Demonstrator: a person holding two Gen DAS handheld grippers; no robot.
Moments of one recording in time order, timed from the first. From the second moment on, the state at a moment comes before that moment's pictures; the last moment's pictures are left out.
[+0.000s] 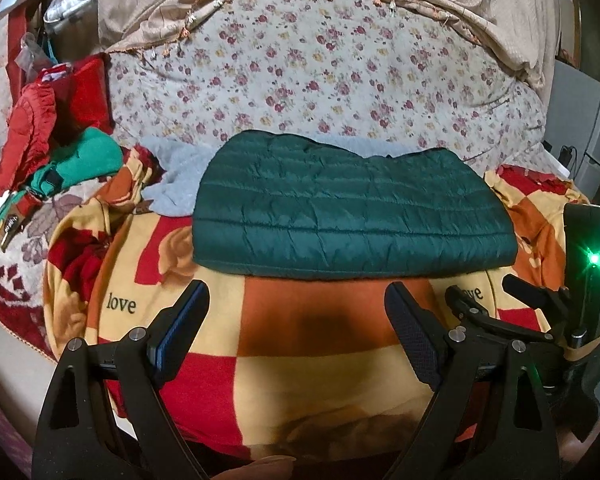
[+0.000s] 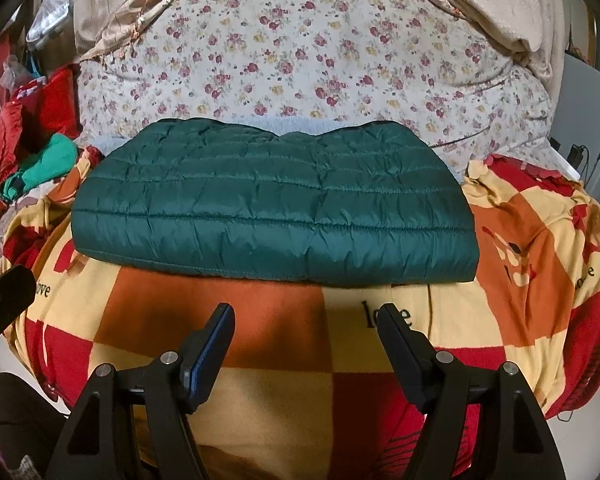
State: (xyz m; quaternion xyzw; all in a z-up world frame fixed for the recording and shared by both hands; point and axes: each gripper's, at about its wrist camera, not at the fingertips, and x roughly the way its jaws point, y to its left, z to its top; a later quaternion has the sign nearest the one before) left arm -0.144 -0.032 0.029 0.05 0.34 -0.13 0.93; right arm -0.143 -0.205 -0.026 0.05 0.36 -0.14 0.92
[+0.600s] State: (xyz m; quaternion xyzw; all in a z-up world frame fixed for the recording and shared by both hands) left arm -0.148 -0.036 0.027 0.06 0.33 -0.13 0.93; right arm -0.152 -0.200 -0.032 0.04 0.35 -0.15 0.92
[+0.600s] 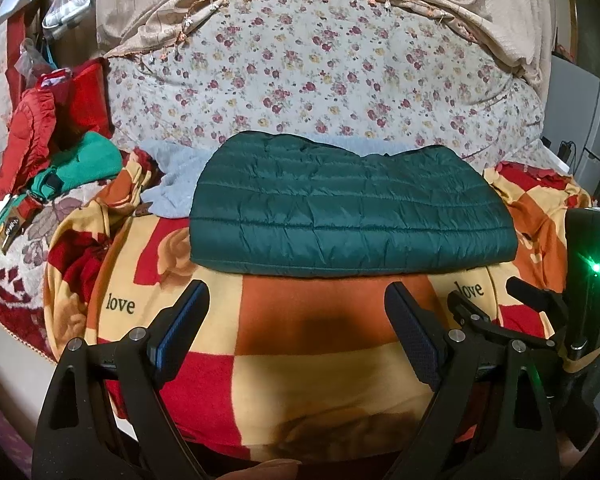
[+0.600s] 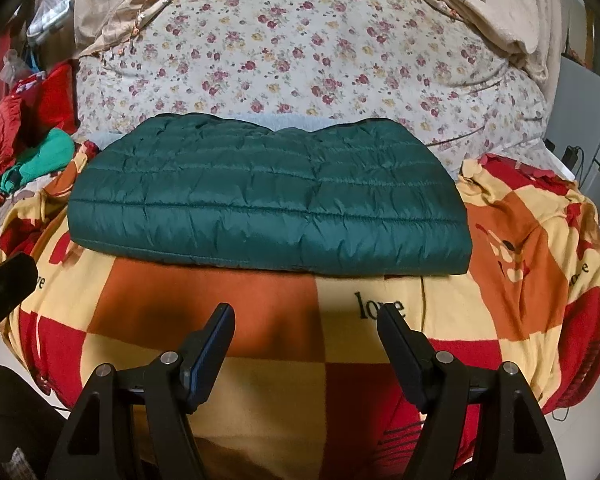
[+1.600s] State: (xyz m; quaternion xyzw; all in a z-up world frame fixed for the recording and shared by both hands) left arm -0.136 -0.031 0.004 0.05 0.37 -0.15 0.92; right arm -0.150 -0.203 -0.044 0.04 0.37 -0.15 0.92
